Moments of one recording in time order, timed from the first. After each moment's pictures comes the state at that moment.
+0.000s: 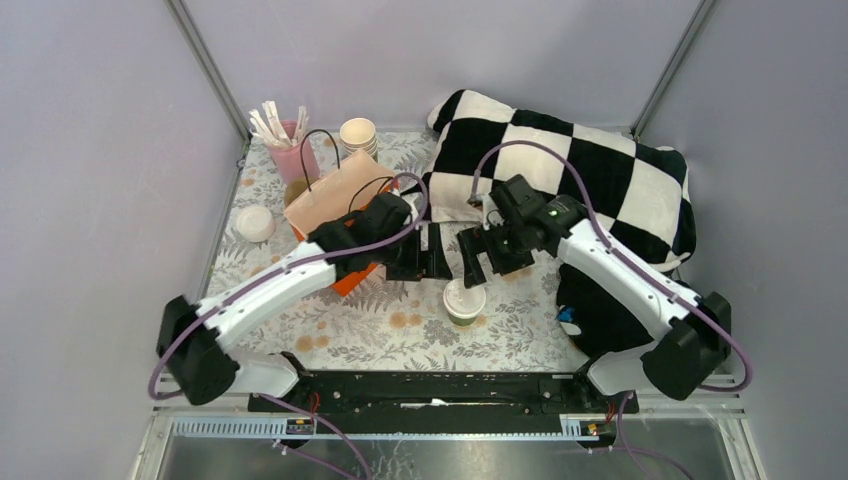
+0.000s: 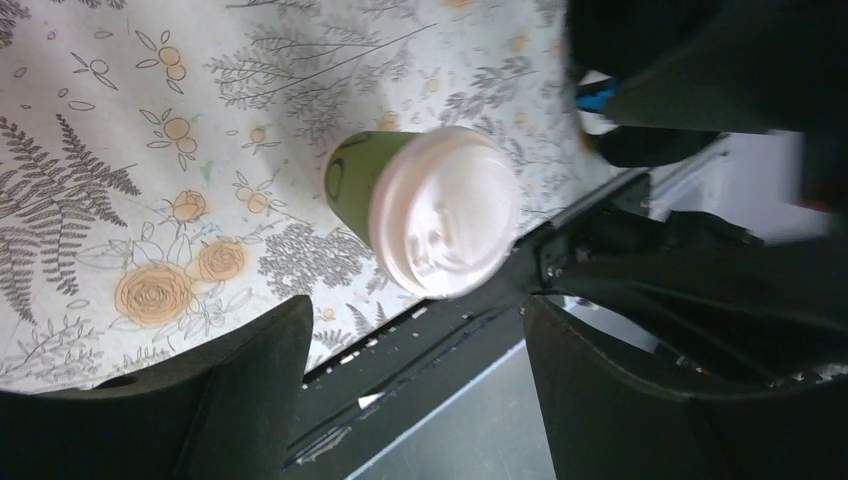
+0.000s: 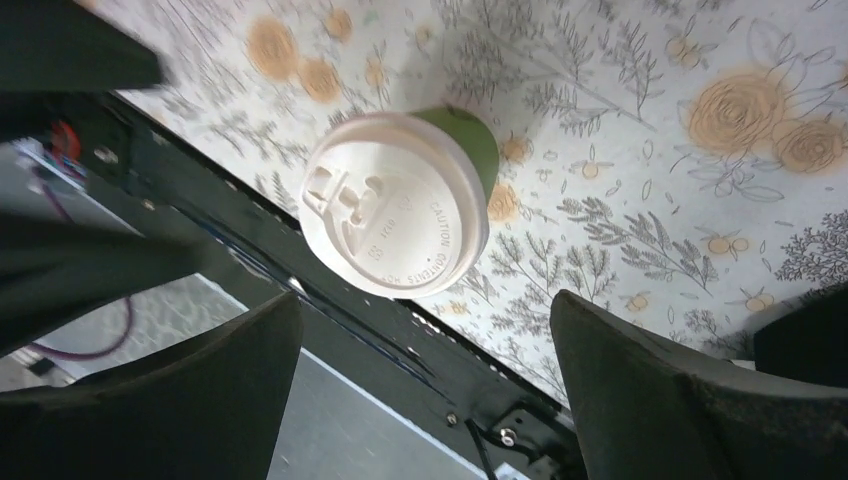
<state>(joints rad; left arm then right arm) -0.79 1.38 1.12 -0.61 0.25 -0.76 0.60 1.36 1.25 -0.97 -0.30 0.26</state>
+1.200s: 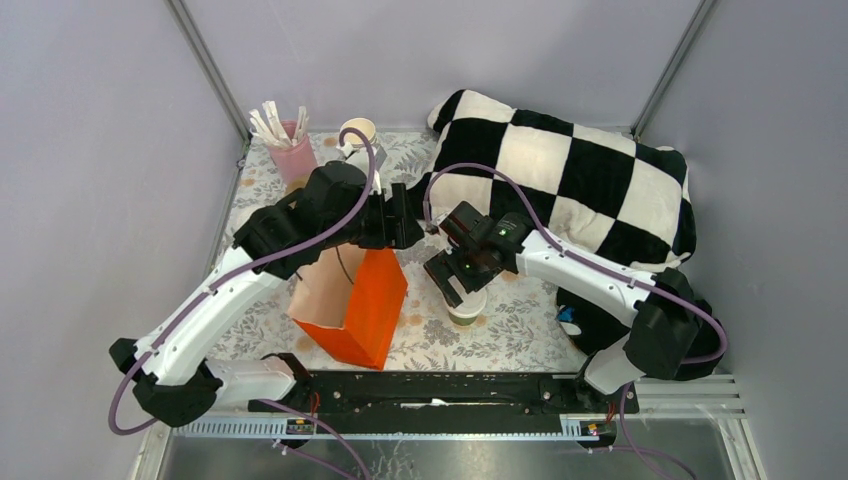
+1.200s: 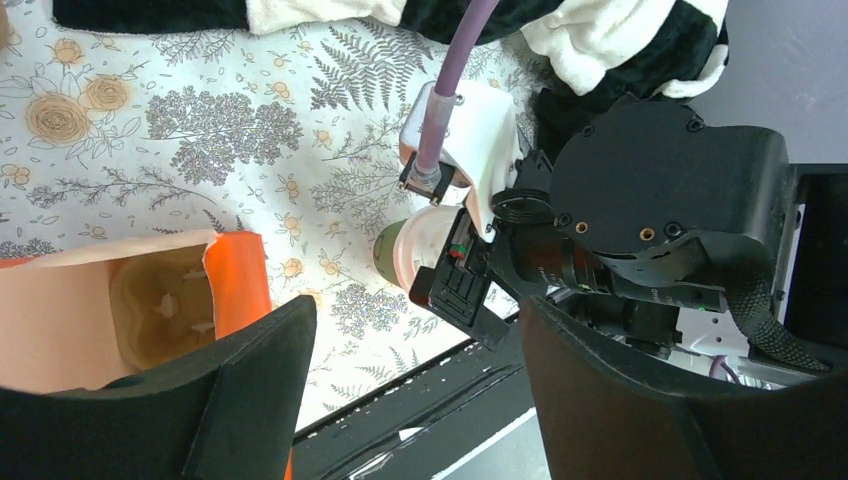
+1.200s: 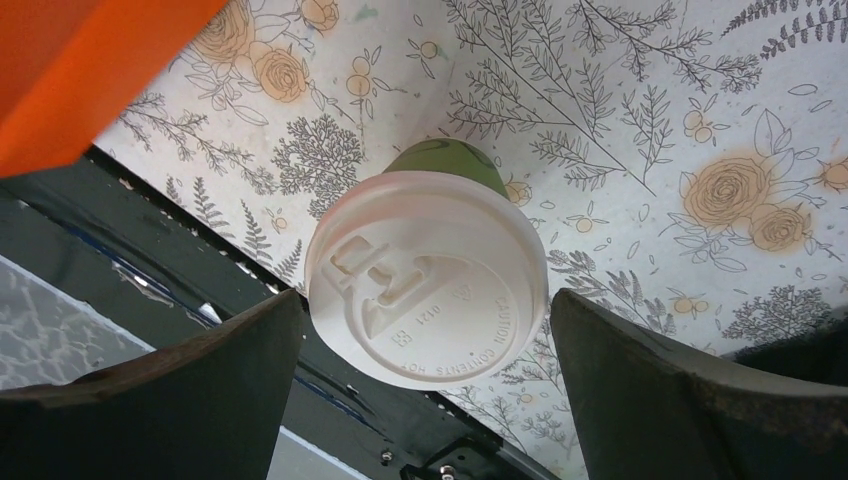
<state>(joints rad) -0.80 1.18 1.49 -0.92 -0.03 -0.64 0.89 1.53 1.27 -0.93 -0.04 0.18</state>
